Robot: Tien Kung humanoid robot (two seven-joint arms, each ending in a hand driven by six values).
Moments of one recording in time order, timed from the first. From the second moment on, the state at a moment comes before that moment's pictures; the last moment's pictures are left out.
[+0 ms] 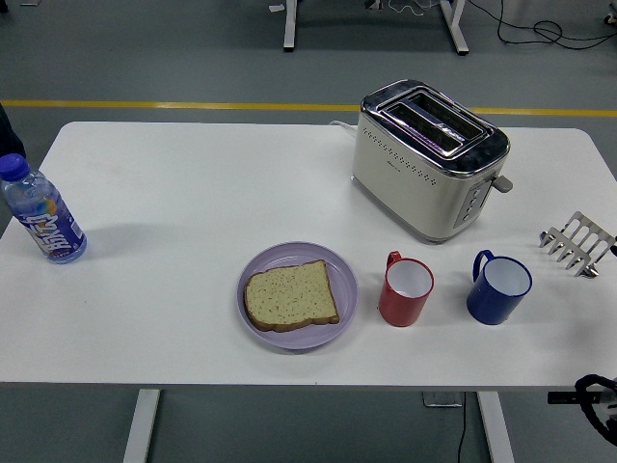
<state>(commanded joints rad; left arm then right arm) -0.19 0.00 -0.33 -0.28 0.22 0.29 0.10 0.05 -0.22 1.38 1.27 -0.58 -0.53 0.43</state>
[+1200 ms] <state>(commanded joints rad) -0.20 0.01 -0.33 -0.28 0.23 0.29 0.10 -0.11 -0.29 1.17 1.43 -1.01 -0.64 0.41</state>
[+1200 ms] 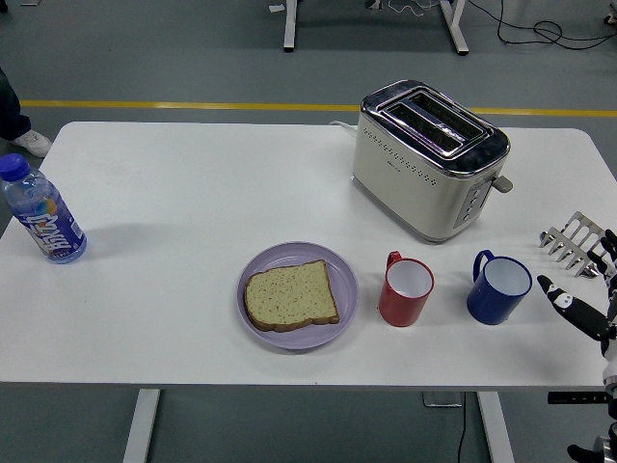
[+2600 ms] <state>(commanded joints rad) -0.19 0.01 -0.36 -0.28 0.28 0.29 0.12 -0.03 -0.29 1.04 1.32 -0.96 -0.62 0.42</state>
